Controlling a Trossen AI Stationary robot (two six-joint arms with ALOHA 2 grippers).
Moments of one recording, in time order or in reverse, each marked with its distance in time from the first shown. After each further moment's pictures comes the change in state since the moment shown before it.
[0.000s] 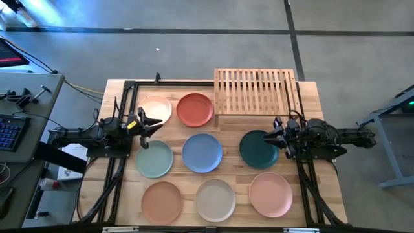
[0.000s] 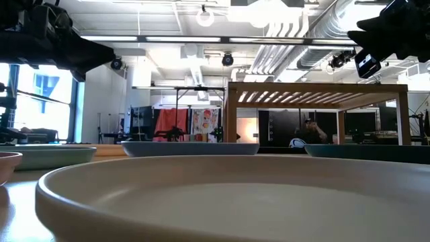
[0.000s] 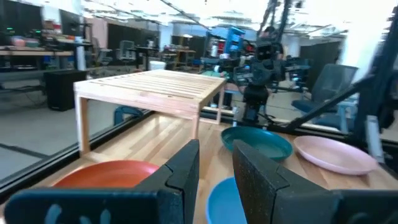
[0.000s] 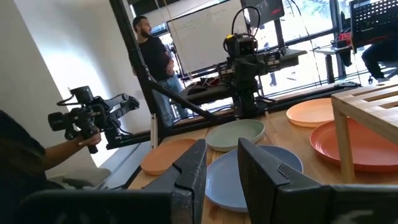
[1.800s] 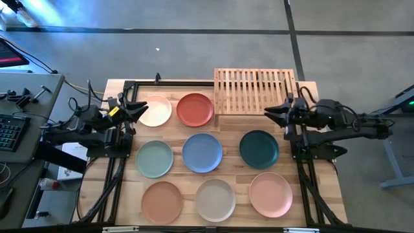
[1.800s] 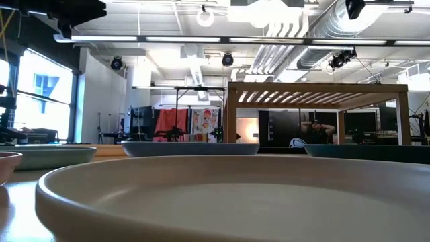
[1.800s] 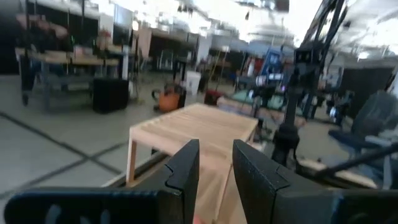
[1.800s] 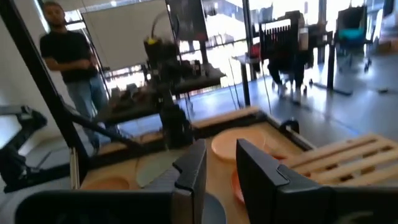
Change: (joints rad) left arm 0.000 0.137 0.447 -0.304 -0.168 -0.051; right arm -0.002 0.522 0.653 -0.284 0.323 -0.076
